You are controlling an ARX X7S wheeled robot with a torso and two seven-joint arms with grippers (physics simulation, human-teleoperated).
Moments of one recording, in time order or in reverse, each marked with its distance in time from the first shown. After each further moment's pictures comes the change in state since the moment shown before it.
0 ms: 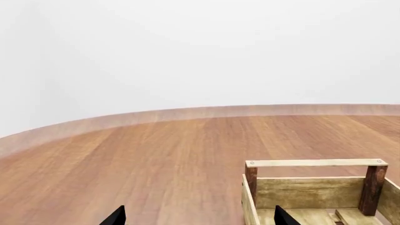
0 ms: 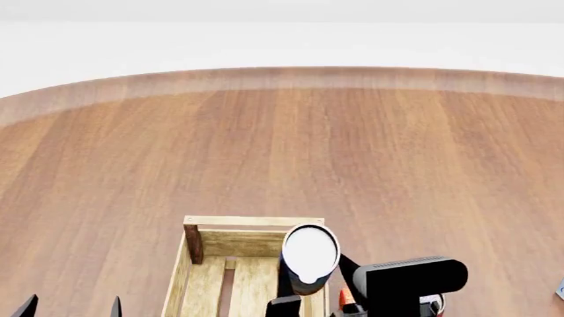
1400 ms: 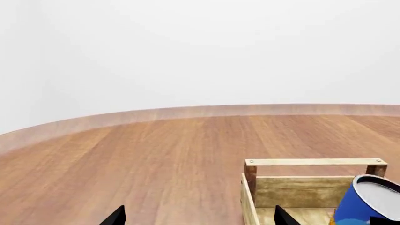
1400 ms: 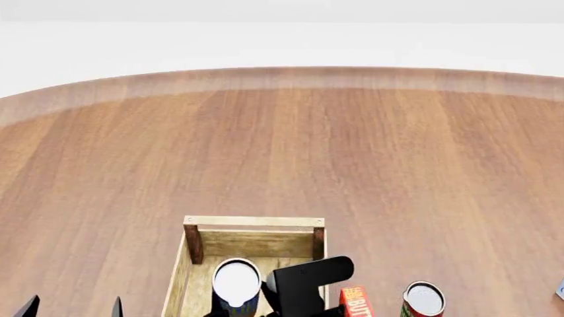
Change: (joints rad) left arm -0.009 -0.008 0.016 -0.023 -0.019 0.020 -0.007; right arm 0.217 -0.182 -0.234 0.623 -0.101 -0.187 -0.144
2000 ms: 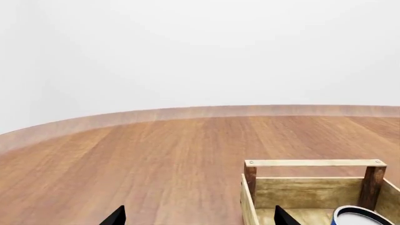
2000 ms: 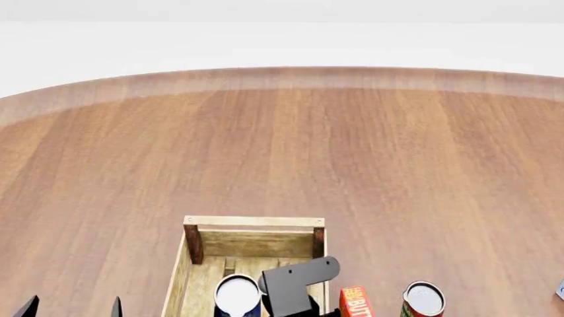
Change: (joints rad) left arm 0.001 -0.005 0.006 0.004 -0.007 0.003 -0.006; right arm 0.099 -0.027 -0.068 0.212 -0.015 0.010 0.001
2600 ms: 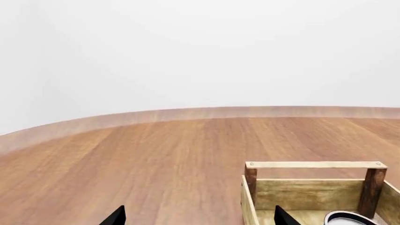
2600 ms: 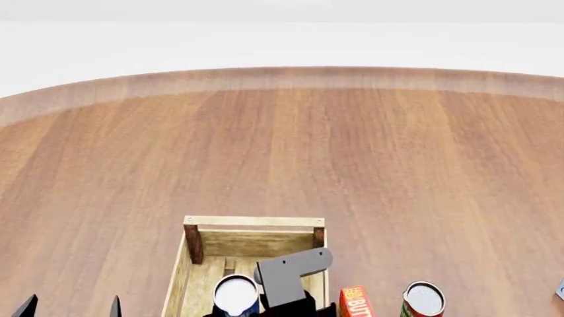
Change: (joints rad) left arm -0.001 -0.007 0.005 0.008 -0.006 -0.001 -0.008; right arm 0.084 -0.015 -0.044 0.106 0.034 0.035 0.000
